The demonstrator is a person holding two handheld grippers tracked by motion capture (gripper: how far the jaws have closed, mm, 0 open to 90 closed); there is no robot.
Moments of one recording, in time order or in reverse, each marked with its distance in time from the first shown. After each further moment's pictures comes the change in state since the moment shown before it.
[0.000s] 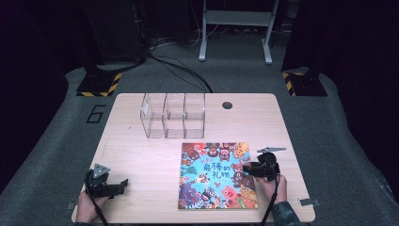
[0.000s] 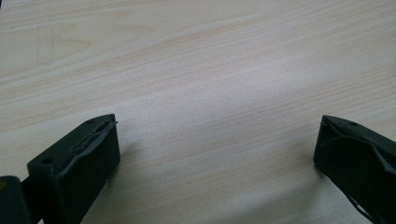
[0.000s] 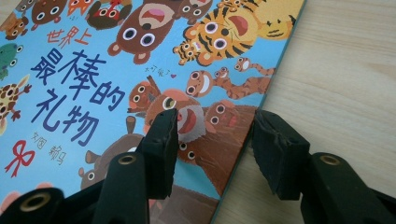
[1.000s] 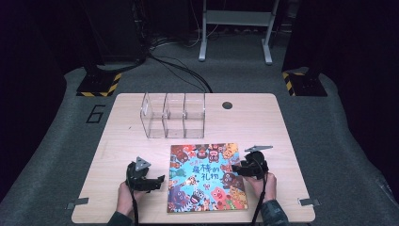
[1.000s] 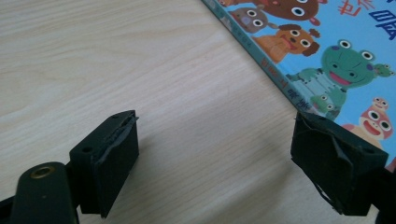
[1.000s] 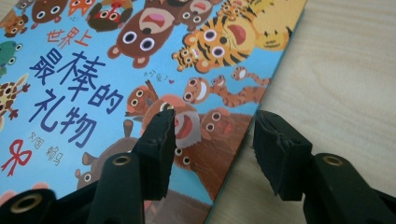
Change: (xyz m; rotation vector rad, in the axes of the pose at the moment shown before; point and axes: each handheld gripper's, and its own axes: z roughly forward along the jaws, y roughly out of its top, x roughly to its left) left arm -0.106 0.045 0.035 0.024 -0.177 0.140; right arm 0.032 0.014 0.015 0.015 0.016 -0.073
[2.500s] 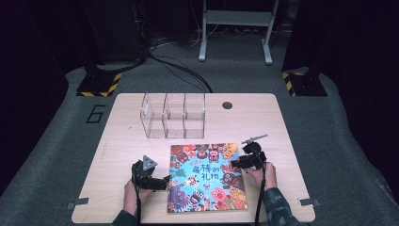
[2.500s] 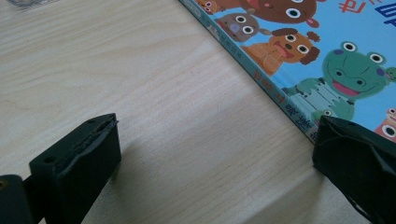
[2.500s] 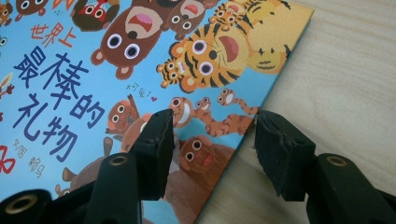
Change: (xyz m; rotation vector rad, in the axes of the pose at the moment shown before) left arm -0.008 0.005 0.015 -0.015 0.004 0.053; right arm -0.018 0.028 0.015 0.126 0.054 -0.032
